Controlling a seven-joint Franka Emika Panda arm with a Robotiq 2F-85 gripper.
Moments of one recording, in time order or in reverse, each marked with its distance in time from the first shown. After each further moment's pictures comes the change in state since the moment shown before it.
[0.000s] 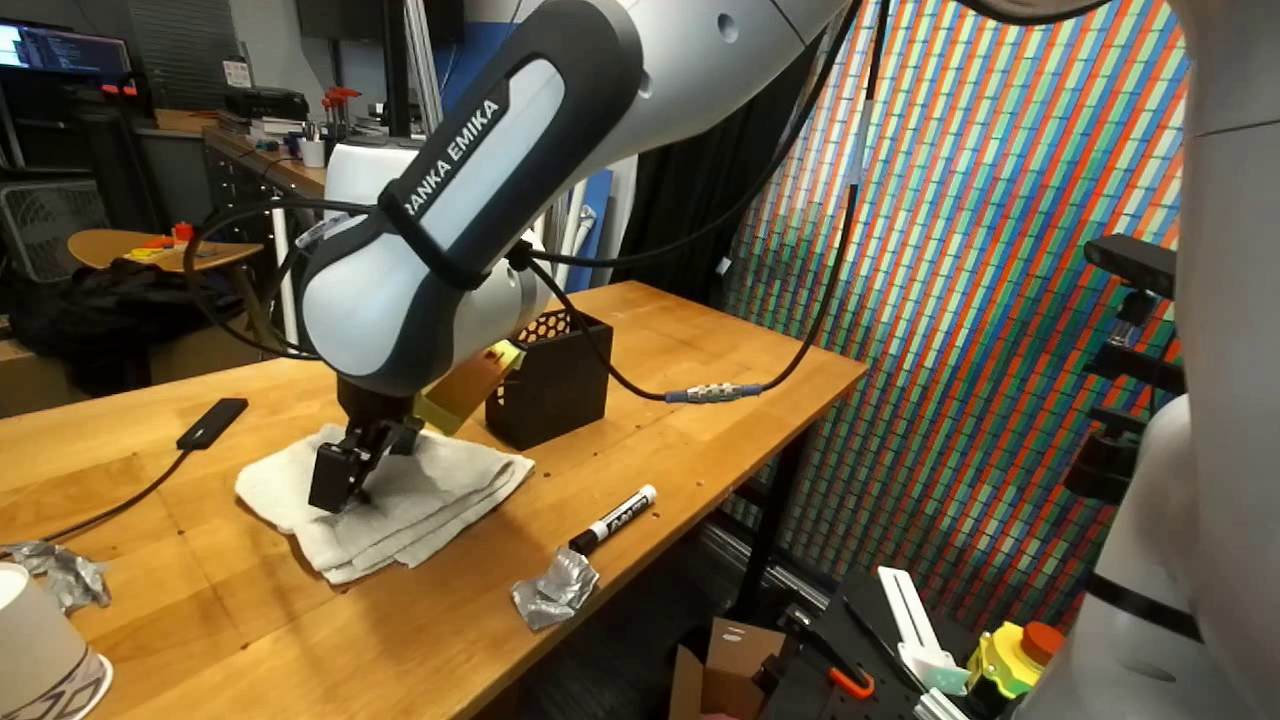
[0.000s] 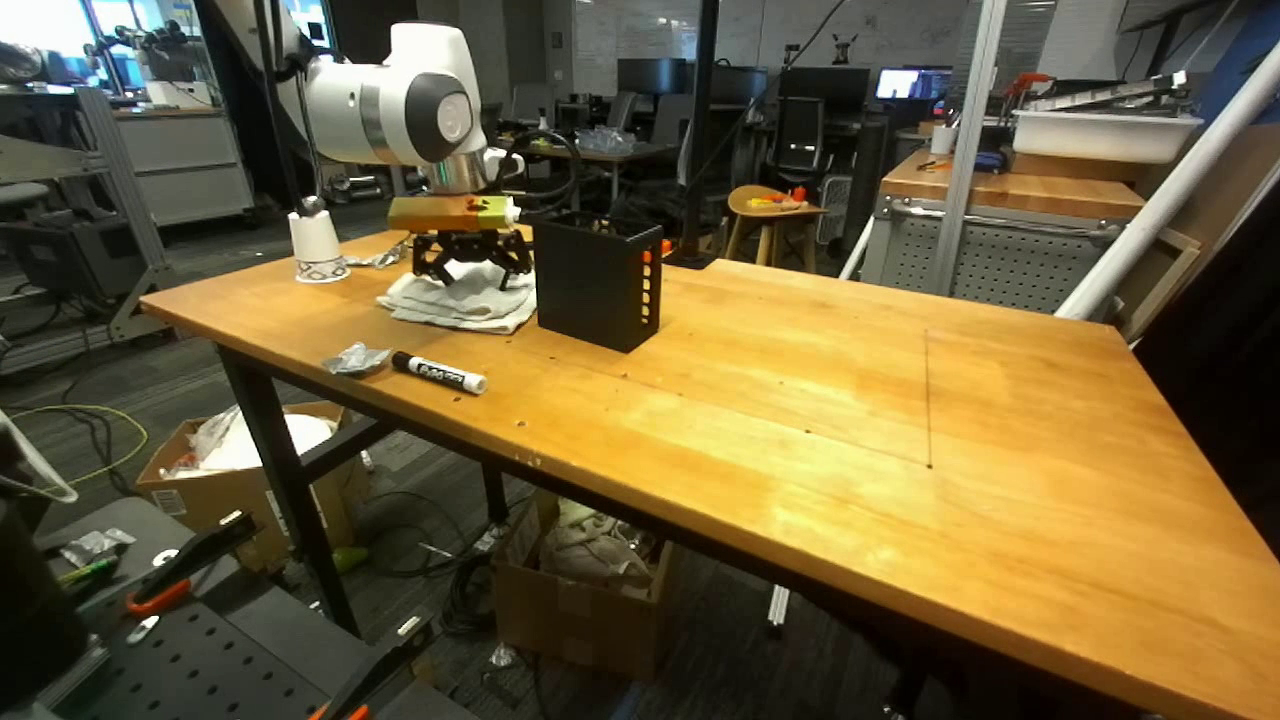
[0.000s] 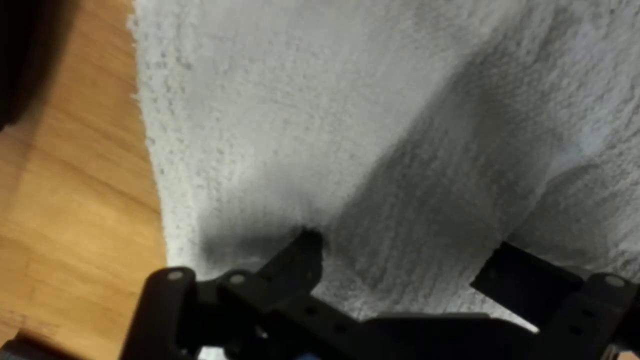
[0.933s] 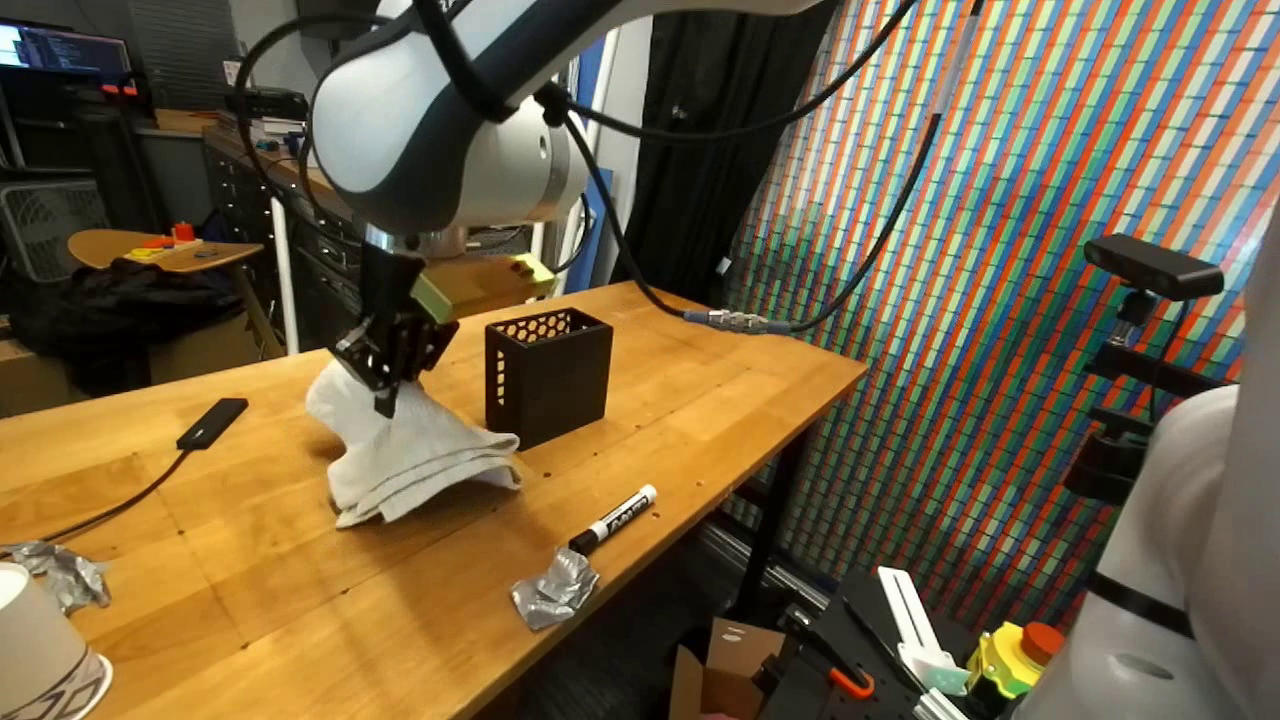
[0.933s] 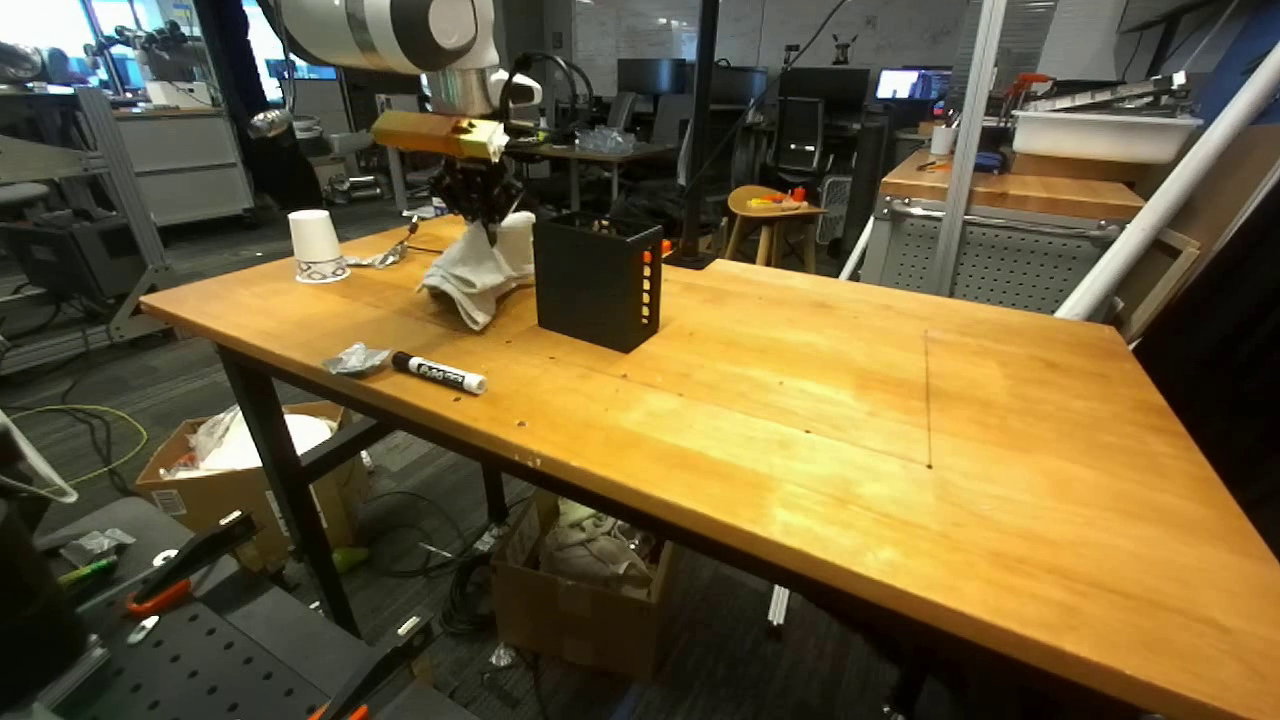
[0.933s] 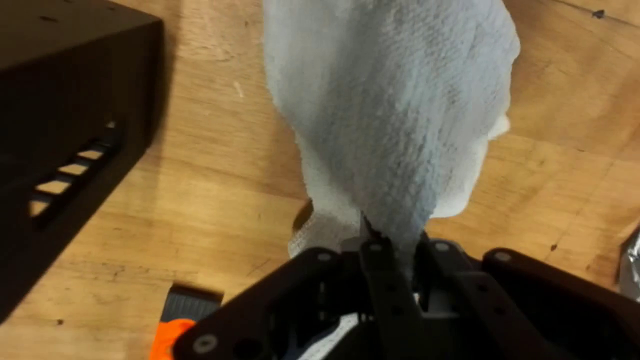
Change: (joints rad) arm -0.047 -0.196 0.001 -0.005 0.143 -0.152 0.135
